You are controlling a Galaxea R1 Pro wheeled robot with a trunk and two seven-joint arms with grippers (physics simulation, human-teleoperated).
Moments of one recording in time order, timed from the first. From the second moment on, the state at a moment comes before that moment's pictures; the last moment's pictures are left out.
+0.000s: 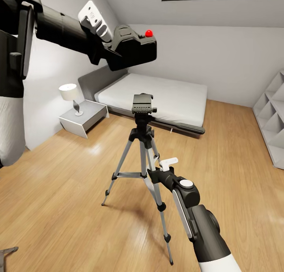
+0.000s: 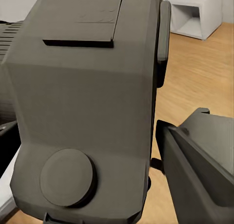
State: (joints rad) left arm -1.74 0.20 -0.37 -1.34 -0.27 0.89 -1.30; right arm -0.49 0.17 0.20 -1.49 0.09 0.69 0.15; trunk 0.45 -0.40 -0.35
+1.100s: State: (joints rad) left arm -1.74 0.27 -0.48 -1.35 0.00 0.88 -1.32; right arm -0.49 0.17 0.20 -1.49 0.09 0.69 0.15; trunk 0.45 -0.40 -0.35
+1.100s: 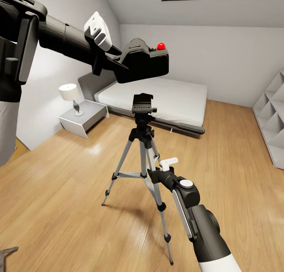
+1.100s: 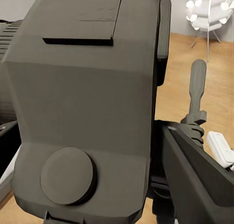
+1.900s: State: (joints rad) left arm -1.75 0.32 -0.56 -1.35 0.05 0.83 -1.32; right arm -0.49 0.17 0.20 -1.49 0.09 0.69 0.15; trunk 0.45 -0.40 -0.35
